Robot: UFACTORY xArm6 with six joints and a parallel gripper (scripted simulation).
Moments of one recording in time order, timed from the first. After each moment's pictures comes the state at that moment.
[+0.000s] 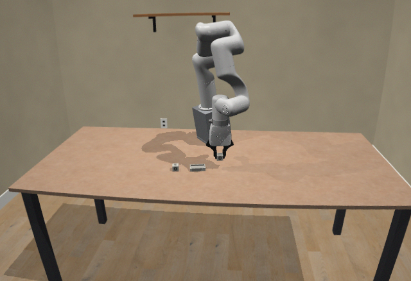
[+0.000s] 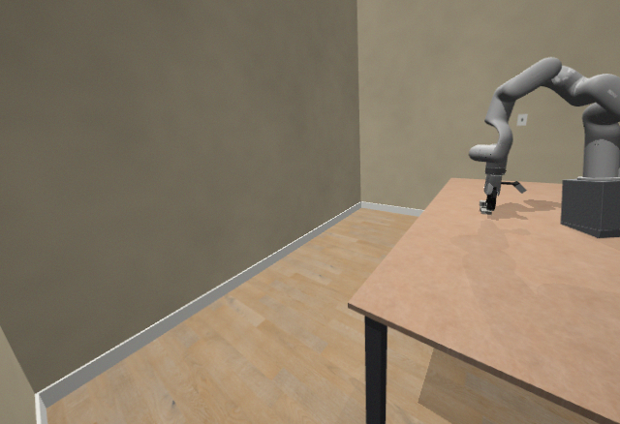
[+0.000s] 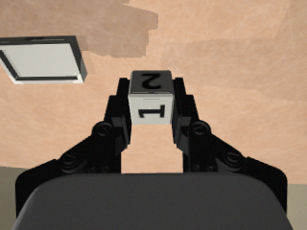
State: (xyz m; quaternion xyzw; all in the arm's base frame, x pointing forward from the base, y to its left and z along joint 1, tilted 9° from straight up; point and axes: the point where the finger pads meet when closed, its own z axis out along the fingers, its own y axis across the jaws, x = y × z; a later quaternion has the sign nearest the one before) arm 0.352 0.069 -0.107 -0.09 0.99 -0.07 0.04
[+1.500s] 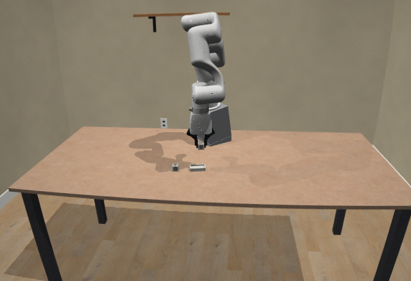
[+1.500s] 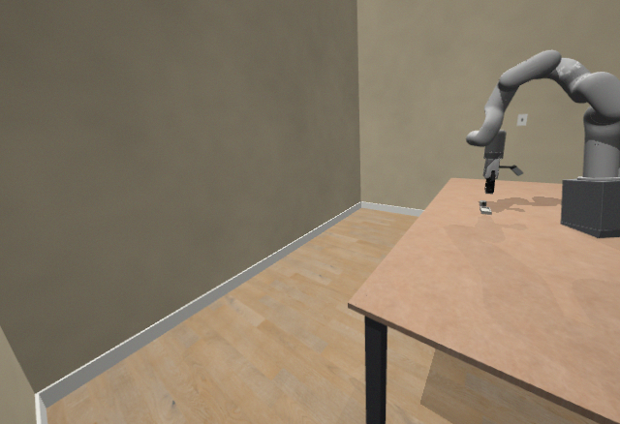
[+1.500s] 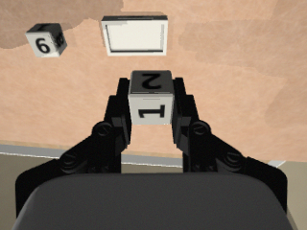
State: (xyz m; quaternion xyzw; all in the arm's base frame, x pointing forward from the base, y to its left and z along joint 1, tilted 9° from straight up) arm 0.361 -0.011 -0.036 -0.09 0.99 -0.06 0.04
